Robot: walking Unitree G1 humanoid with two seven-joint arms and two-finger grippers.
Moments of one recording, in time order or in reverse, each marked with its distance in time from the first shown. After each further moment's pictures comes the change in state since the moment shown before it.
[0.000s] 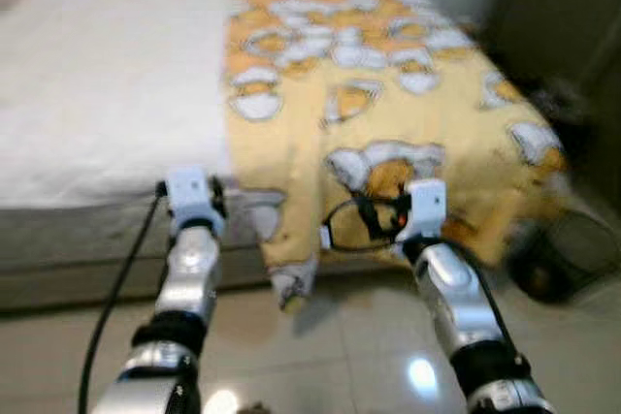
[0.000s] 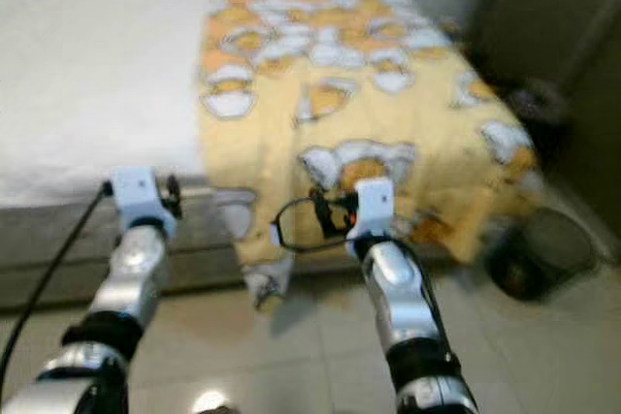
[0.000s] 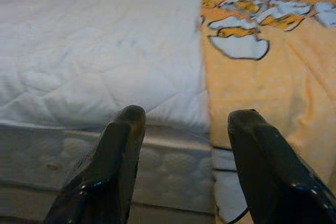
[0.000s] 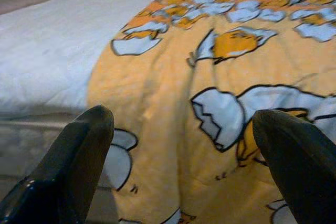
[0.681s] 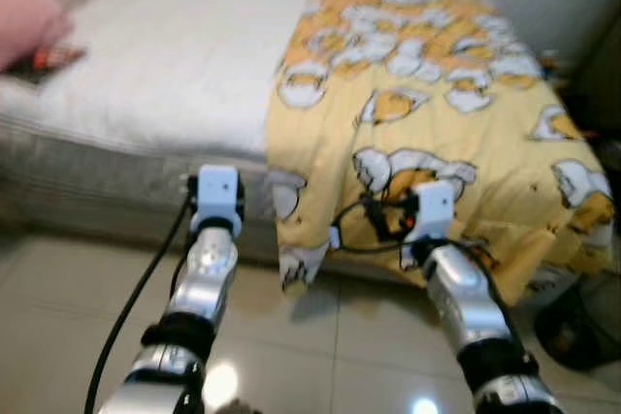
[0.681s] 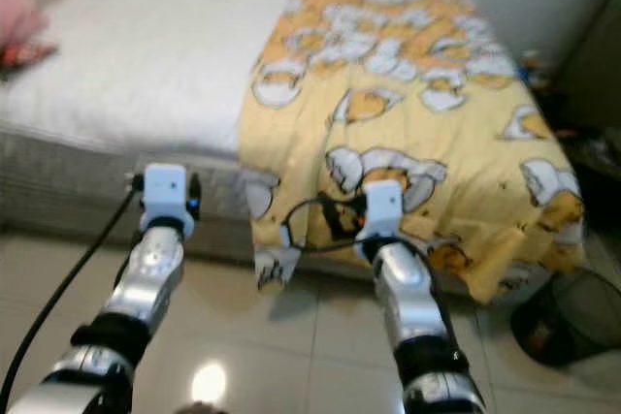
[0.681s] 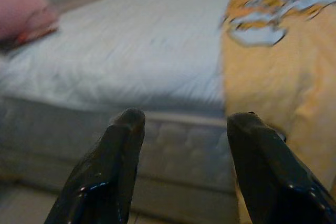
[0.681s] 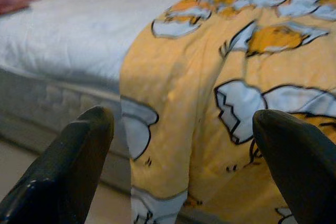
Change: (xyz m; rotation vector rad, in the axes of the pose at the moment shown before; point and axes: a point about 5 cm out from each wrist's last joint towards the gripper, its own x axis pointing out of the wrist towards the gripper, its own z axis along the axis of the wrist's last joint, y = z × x) left arm -0.003 -0.019 0.005 0.168 -0.050 -0.075; right arm 0.000 -0.007 -0.005 0.021 0.030 -0.002
